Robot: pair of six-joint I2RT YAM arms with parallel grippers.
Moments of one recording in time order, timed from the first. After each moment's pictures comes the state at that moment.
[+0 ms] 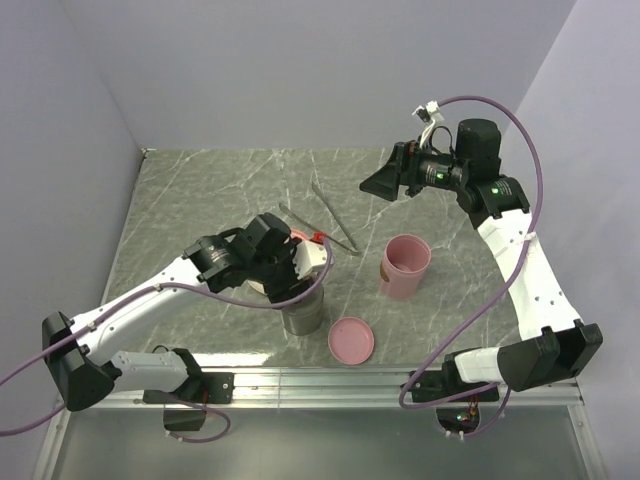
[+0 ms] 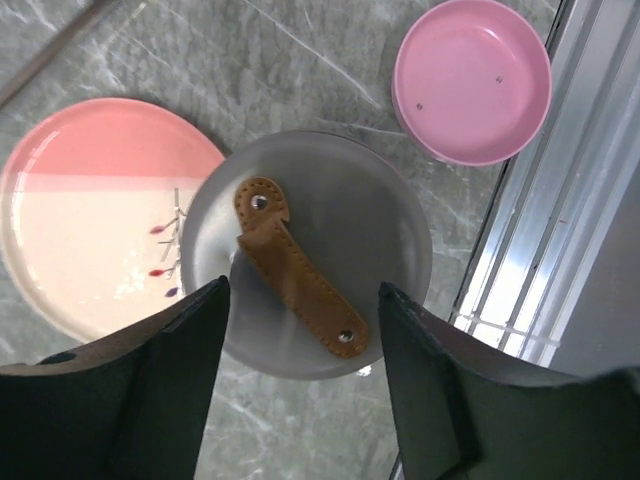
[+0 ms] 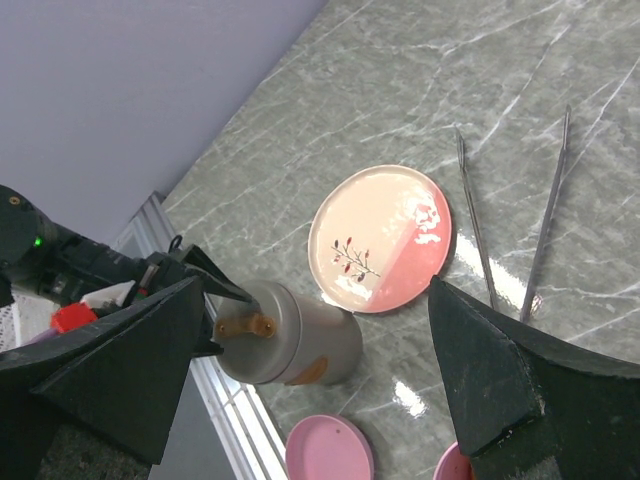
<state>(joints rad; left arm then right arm) -0.87 1.20 1.13 -0.81 0.23 0.34 0.21 1.33 1.50 -0.54 -0.81 0.26</state>
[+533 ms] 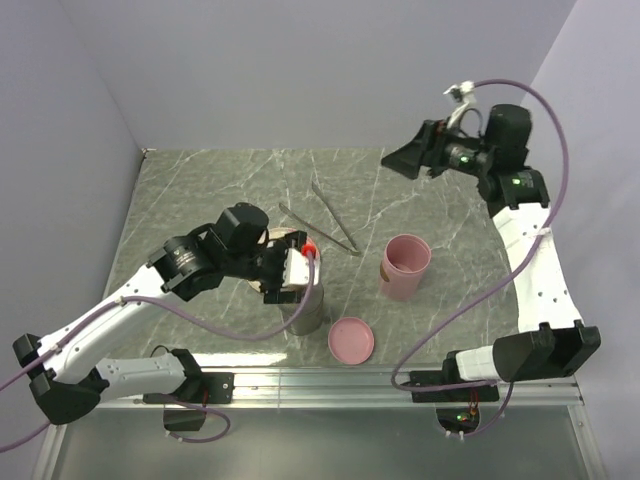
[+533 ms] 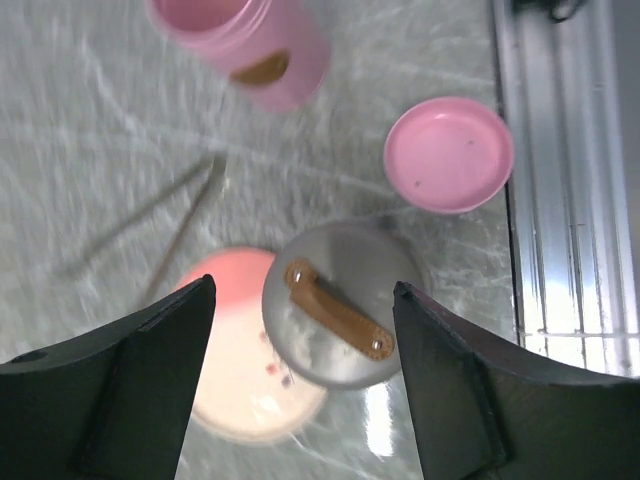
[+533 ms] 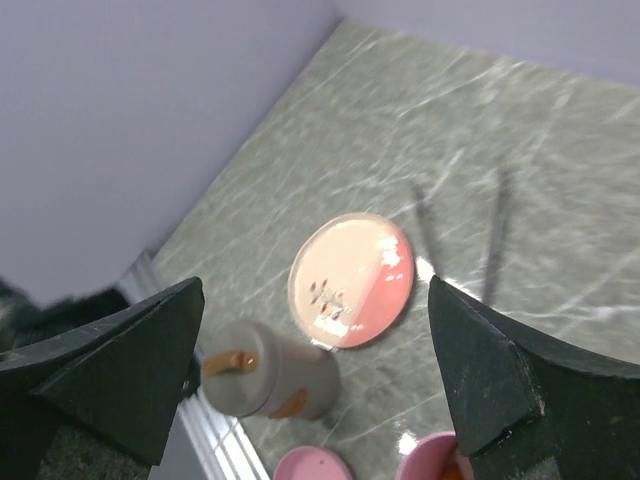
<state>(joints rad) -0.88 1.11 1.27 -0.82 0.40 0.67 0.10 1.36 1.59 -0.52 -0.84 0.29</state>
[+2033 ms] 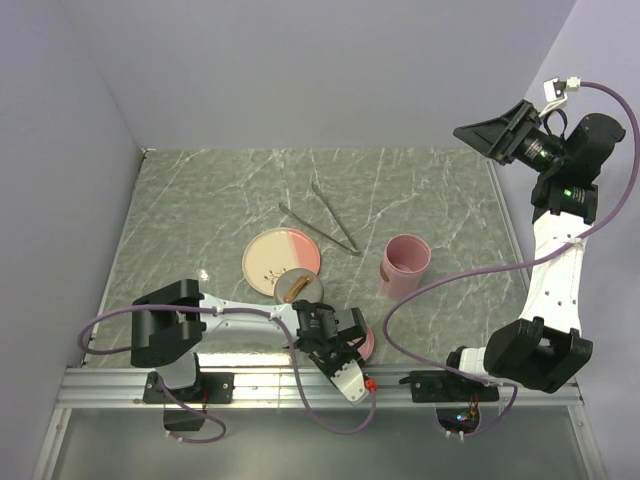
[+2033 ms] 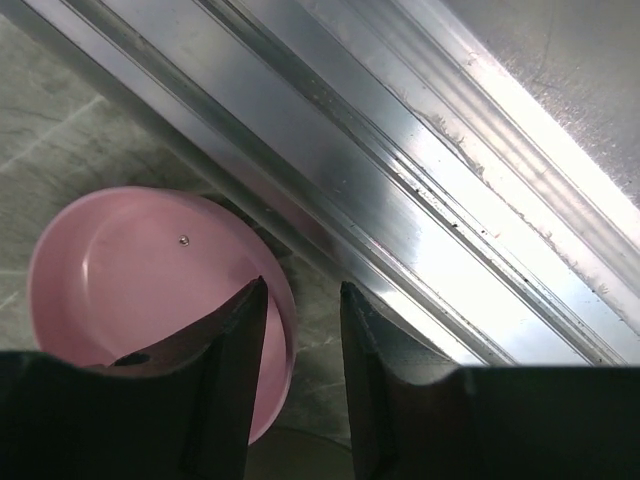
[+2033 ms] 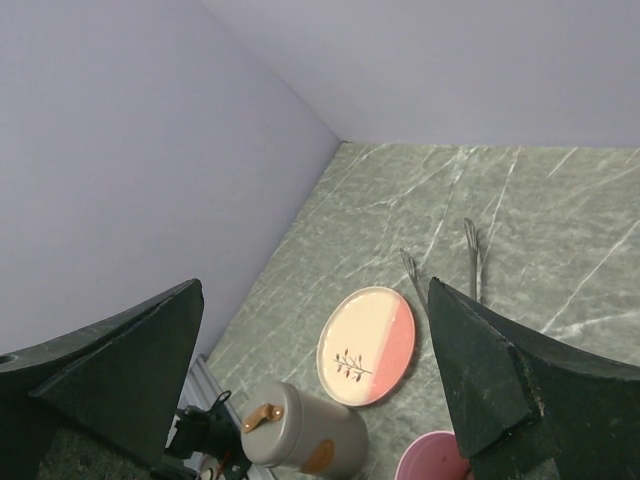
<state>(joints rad) -1.36 1.67 1.00 -0.51 0.29 1.06 -0.37 1.33 1.49 -0.11 -1.13 0.74</state>
